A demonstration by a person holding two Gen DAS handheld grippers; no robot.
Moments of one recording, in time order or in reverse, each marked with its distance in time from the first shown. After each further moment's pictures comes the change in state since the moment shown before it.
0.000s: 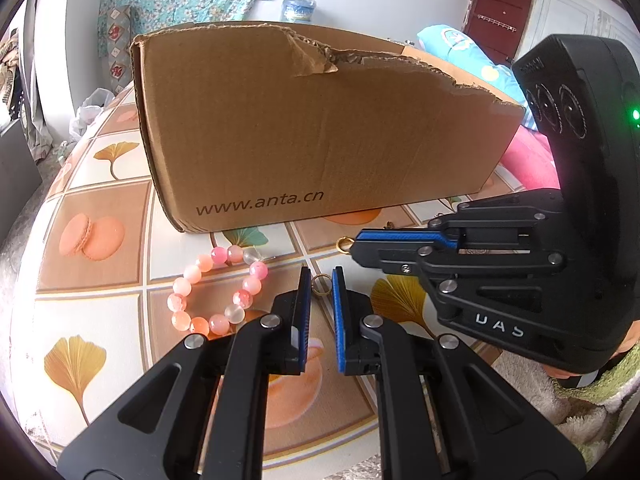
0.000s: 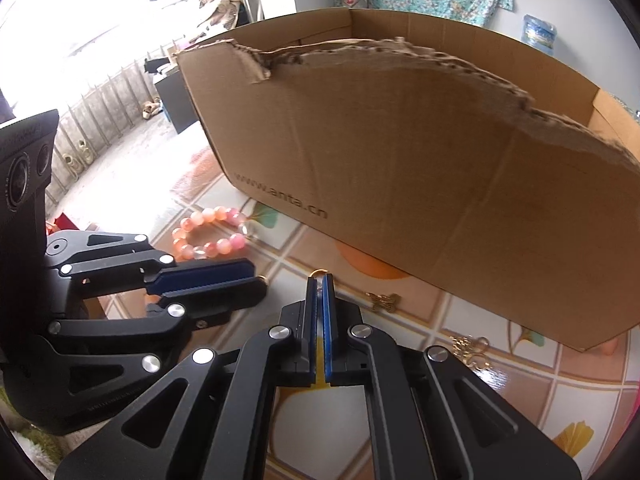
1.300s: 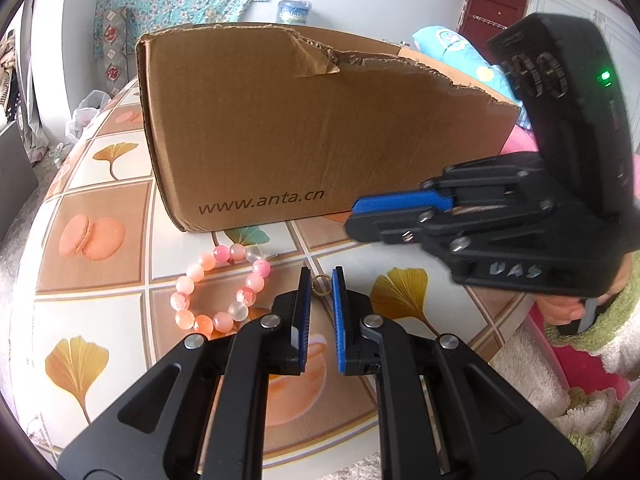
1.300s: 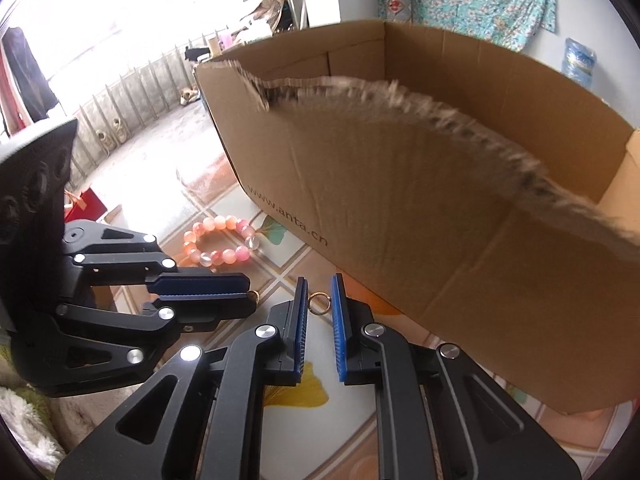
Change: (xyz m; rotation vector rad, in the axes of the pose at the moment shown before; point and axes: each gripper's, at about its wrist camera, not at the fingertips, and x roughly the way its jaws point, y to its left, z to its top) left arm -0.003 0.005 -0.003 0.012 -0.007 -0.014; right arm -0.017 -0.024 0.006 -0.108 -0.035 0.100
